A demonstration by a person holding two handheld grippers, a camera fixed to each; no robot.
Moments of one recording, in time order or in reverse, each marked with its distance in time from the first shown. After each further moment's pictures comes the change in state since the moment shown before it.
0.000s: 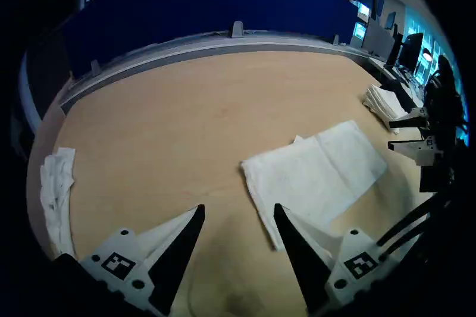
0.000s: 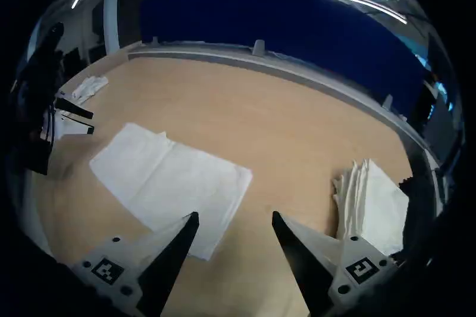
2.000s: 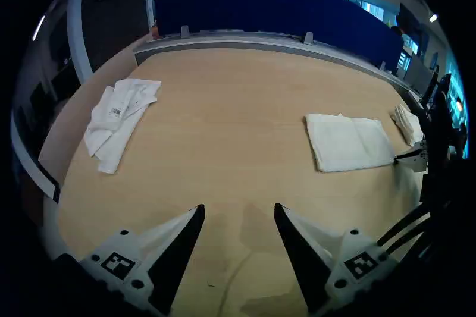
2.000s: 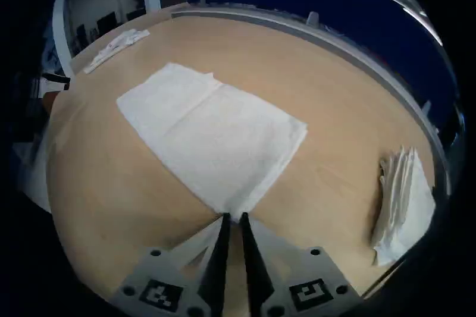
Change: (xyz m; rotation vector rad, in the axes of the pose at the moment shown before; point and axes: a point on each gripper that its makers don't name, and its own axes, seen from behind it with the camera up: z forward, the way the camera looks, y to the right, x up) left arm -0.120 -0.059 -0.130 0.248 0.008 -0.276; right arm -0.062 -0.040 0.010 0.177 -0.152 -0.171
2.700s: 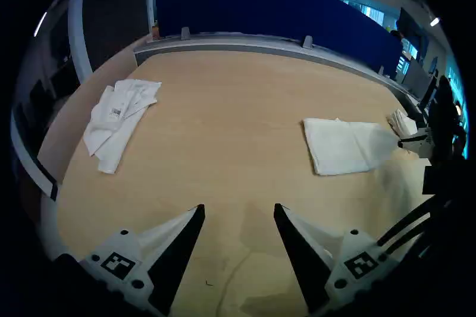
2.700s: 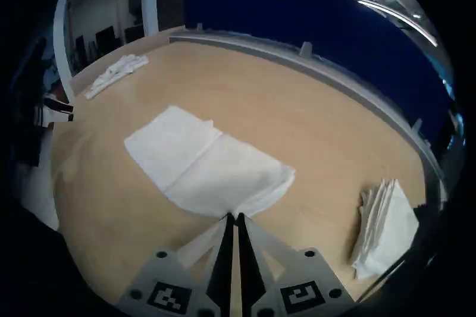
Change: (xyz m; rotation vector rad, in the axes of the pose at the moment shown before) left arm 0.003 0.000 -0.008 -0.016 0.013 -0.020; right arm 0.072 -0.005 -0.036 0.001 0.129 0.004
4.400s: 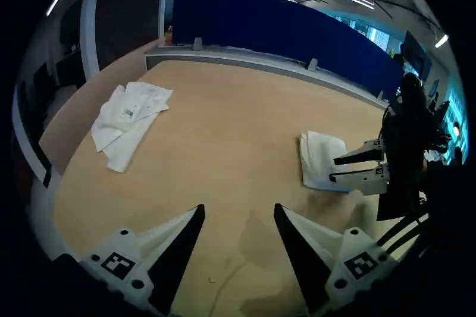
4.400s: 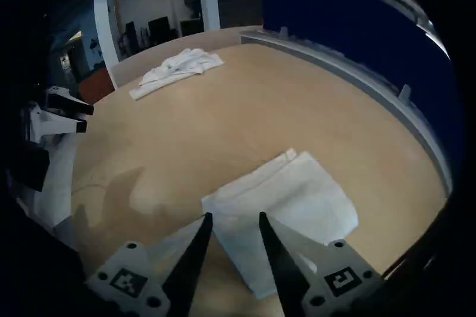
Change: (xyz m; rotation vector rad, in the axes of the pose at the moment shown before) left arm 0.015 -0.019 -0.023 -0.027 0.076 -0.092; right arm 0.080 -0.181 0.109 0.261 0.011 -0.162
